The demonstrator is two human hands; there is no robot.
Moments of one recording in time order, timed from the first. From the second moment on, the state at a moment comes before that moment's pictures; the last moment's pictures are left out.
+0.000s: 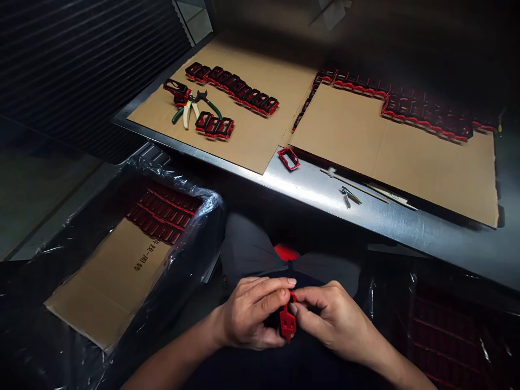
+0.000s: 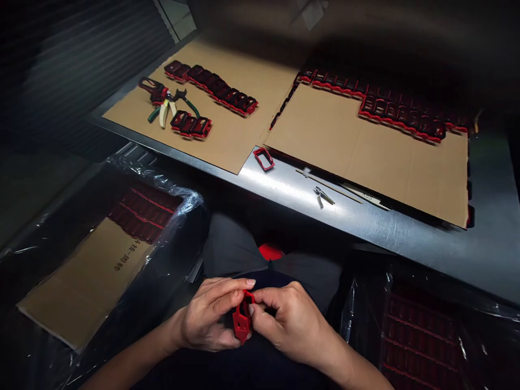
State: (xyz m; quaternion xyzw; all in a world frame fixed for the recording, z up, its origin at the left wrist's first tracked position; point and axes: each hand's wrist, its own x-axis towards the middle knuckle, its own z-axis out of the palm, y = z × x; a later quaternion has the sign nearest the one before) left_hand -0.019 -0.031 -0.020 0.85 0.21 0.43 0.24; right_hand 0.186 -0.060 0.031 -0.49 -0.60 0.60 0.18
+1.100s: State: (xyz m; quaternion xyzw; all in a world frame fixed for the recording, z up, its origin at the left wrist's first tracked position) left_hand -0.022 -0.031 -0.020 0.85 0.21 0.42 0.23; right_hand 0.187 -0.059 0.037 -0.48 -0.61 0.60 0.18
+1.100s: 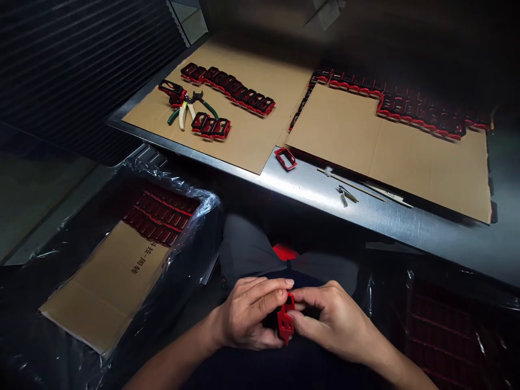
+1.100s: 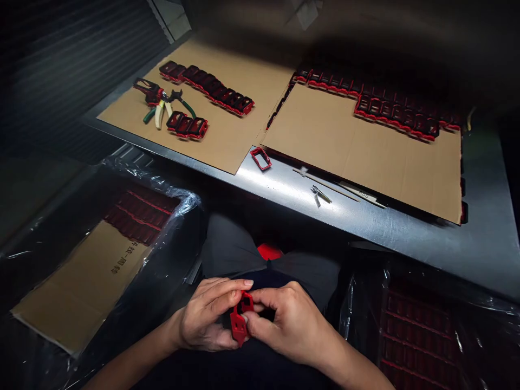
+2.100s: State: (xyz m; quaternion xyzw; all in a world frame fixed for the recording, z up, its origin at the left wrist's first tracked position) left_hand -0.023 -0.058 -0.061 0.65 0.23 0.42 0.58; right_hand 0.176 -0.075 0.010 -0.48 -0.40 0.73 0.29
